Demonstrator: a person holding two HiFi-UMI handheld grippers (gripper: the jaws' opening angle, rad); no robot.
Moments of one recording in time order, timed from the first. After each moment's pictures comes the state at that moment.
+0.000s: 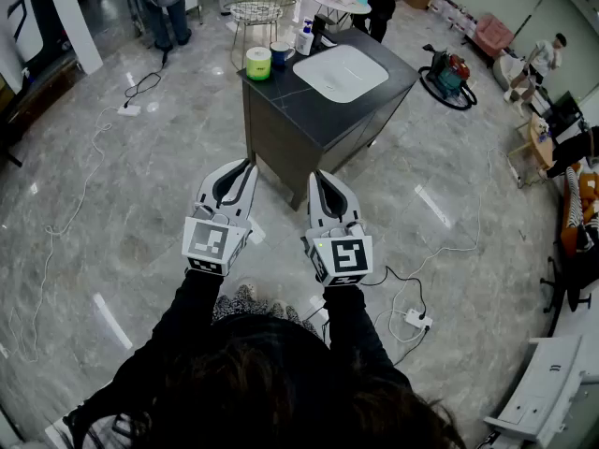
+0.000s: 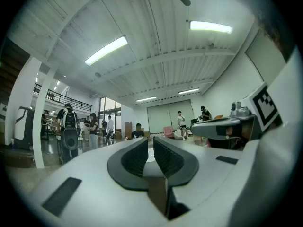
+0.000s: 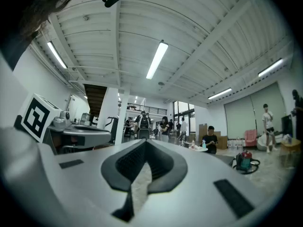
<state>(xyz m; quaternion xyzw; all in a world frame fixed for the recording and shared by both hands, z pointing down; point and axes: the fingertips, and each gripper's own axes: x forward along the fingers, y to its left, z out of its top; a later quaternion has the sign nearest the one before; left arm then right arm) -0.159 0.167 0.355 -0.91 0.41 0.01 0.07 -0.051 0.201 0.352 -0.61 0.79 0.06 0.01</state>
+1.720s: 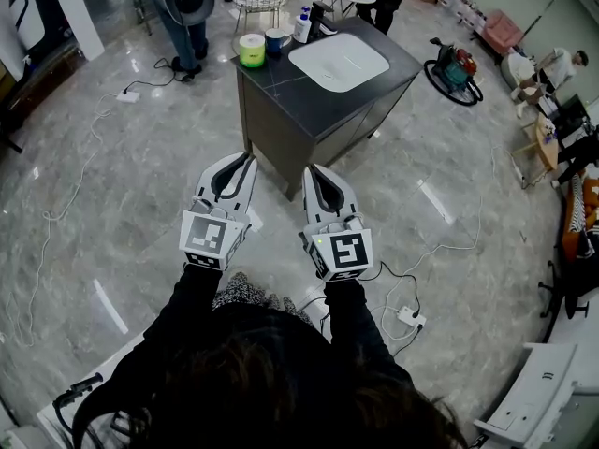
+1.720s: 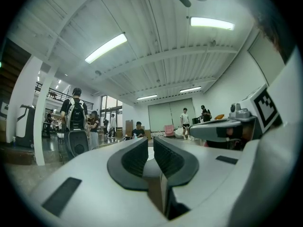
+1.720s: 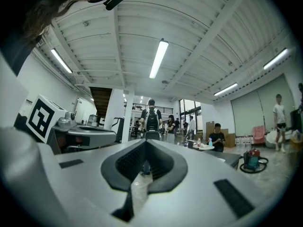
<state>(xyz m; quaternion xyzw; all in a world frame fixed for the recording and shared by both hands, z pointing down) -0.116 0.166 0.368 -0.91 0.42 0.00 0.06 -0.018 0.196 0.367 -0.57 0.82 0.05 0.01</state>
